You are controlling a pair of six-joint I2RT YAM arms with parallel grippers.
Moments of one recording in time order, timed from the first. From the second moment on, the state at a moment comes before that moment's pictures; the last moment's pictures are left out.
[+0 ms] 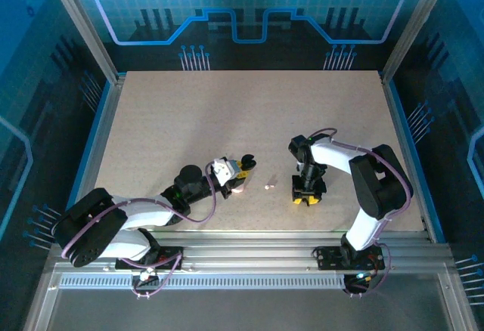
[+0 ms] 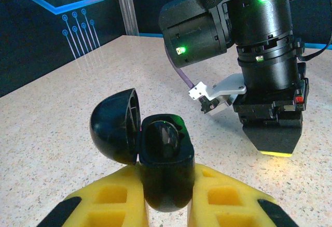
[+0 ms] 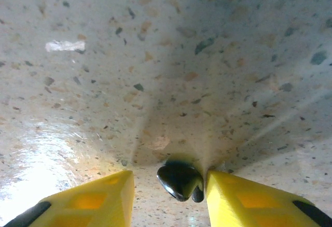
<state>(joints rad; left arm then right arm) -0.72 1.33 0.29 0.91 0.24 0.15 0.43 1.73 0.97 -1.06 -0.16 0.48</state>
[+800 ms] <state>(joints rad) -0.72 1.32 0.29 0.89 0.24 0.15 0.43 1.74 0.98 -1.06 -0.11 0.47</state>
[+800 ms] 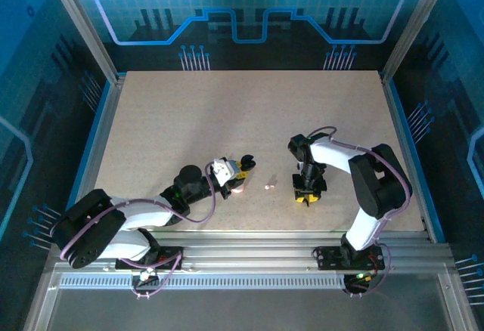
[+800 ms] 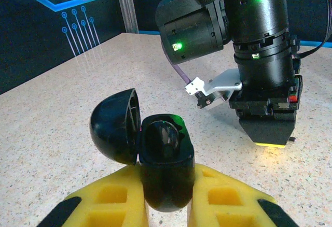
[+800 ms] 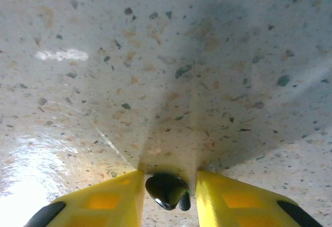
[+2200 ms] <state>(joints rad) -0.72 1.63 0.33 1.04 0.25 0.07 0.44 1.39 0.83 -0.66 -0.16 0.57</state>
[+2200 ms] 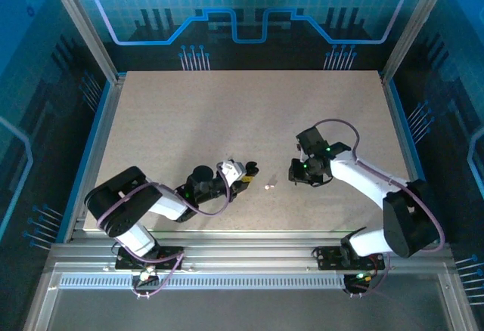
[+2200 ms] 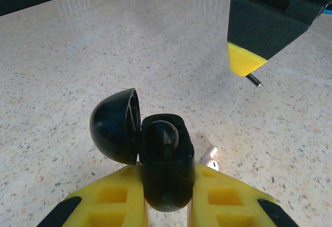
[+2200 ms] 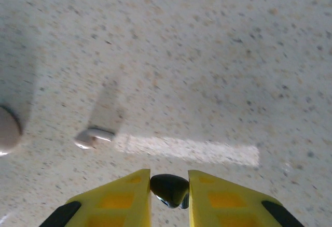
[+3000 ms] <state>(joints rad) -0.73 1.72 0.40 1.12 0.26 0.03 0.53 1.20 0.71 -0.18 -0.21 0.68</state>
